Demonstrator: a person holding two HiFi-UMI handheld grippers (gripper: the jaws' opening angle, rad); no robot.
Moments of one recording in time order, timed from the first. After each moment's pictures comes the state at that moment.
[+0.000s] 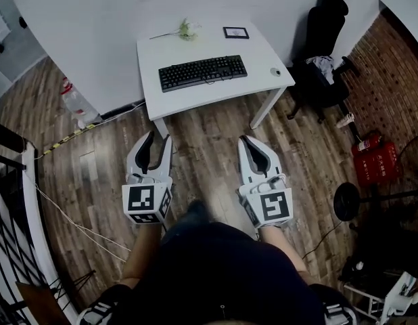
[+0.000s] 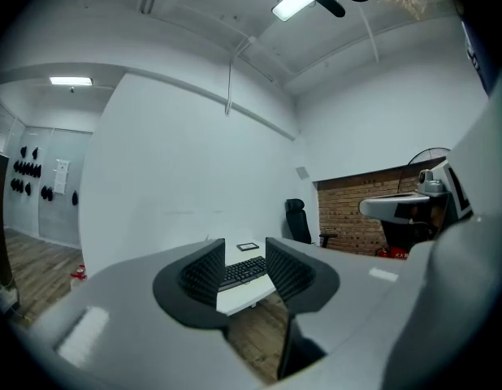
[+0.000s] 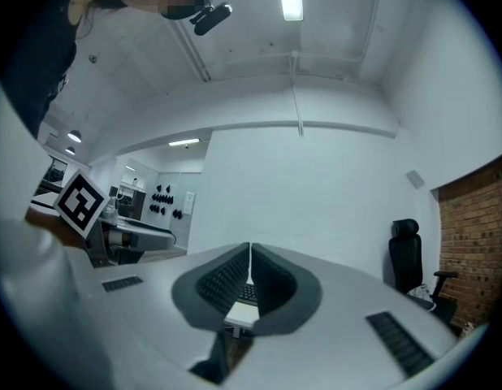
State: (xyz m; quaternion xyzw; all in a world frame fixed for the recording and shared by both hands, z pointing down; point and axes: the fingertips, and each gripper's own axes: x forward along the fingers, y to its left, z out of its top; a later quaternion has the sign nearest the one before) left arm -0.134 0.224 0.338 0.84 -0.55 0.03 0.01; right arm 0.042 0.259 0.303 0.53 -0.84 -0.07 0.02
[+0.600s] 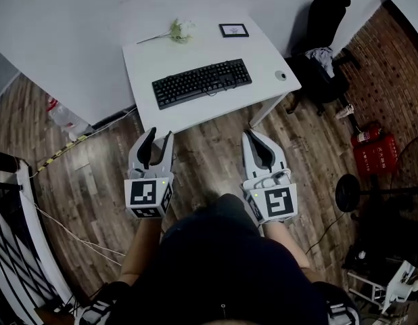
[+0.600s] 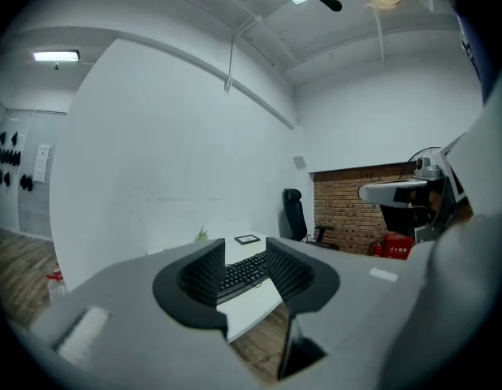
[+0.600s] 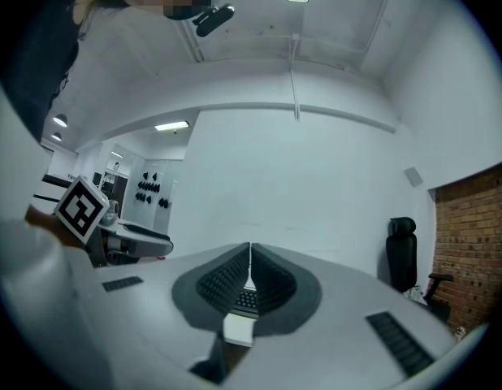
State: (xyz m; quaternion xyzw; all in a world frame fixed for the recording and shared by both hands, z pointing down) left arm -0.149 0.072 0.377 0.86 -0.51 0.06 0.04; right arm 0.027 0.121 0.318 0.57 -0.82 -0.07 0.06
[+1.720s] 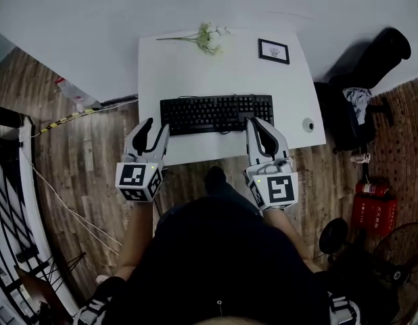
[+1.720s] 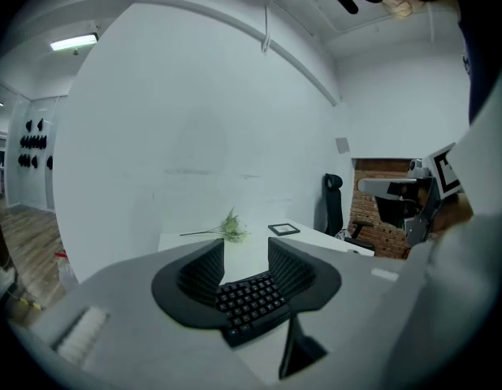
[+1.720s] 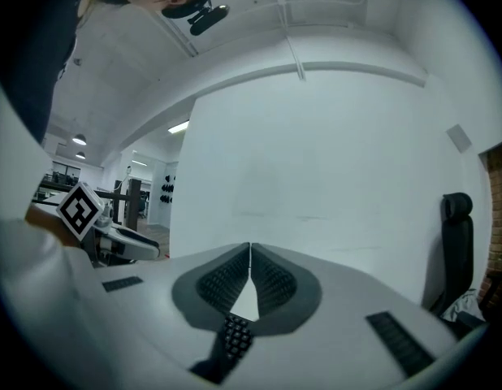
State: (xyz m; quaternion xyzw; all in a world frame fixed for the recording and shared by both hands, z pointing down) left arm -0.159 -0.130 0.436 0.80 -0.58 0.09 0.12; right arm 0.053 -0.142 0.358 0.48 -0.88 -0.02 0.06
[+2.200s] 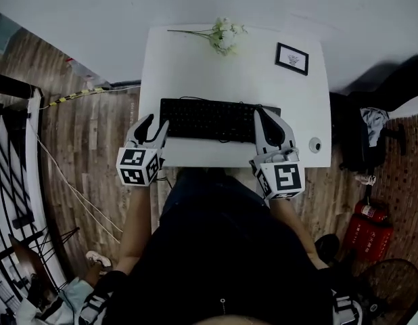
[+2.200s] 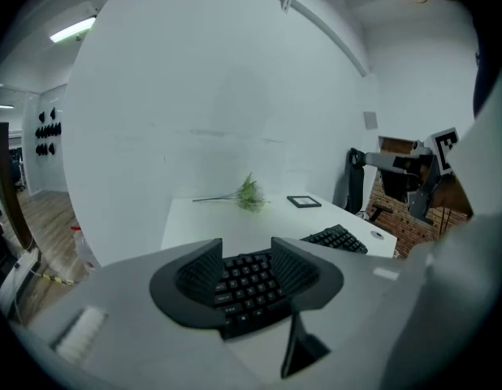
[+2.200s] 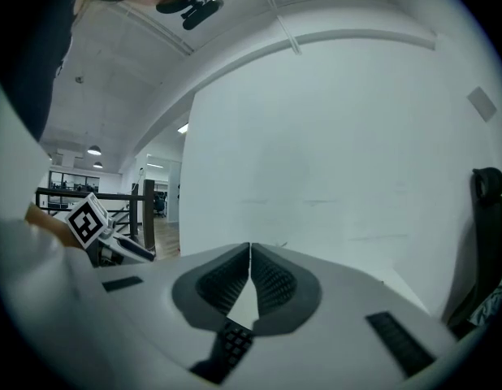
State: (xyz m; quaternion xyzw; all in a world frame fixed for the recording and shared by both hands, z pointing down) left arm -0.165 -0.175 0.516 0.74 -0.61 0.16 0.21; right arm 0.070 -0.236 0.399 0.40 -0.91 0.01 0.07
